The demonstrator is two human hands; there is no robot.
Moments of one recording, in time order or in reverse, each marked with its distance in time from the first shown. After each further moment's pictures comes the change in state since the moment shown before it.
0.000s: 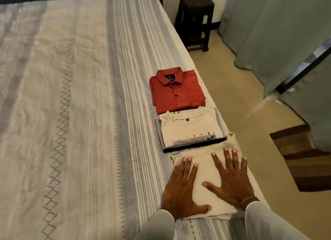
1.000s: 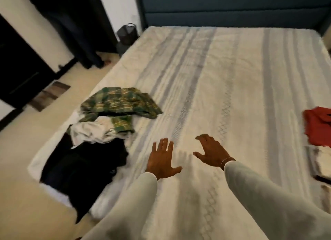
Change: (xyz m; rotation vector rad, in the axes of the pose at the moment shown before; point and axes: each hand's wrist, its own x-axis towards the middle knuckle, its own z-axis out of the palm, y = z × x) left_hand -0.522 -0.325 -0.206 0.152 0.084 -0.792; right_hand -0.034 -0.623 -0.159 0.200 -0.185 -0.735
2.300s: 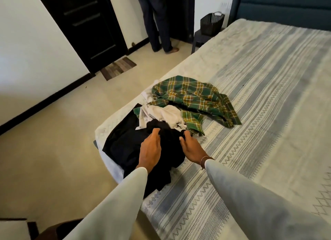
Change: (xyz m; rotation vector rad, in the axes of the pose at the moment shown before) left_hand -0.104 -0.321 0.027 -0.688 0.612 -0.647; right_hand 0.203 -0.355 0.145 0.502 -0.098 -0.352
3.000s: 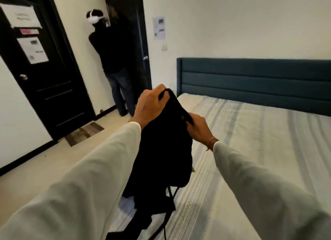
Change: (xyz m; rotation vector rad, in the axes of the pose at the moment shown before) left_hand 0.087 0.350 -0.217 -0.128 0.322 0.768; right_hand -0.079 -0.193 -0.329 -0.136 0.586 -0.144
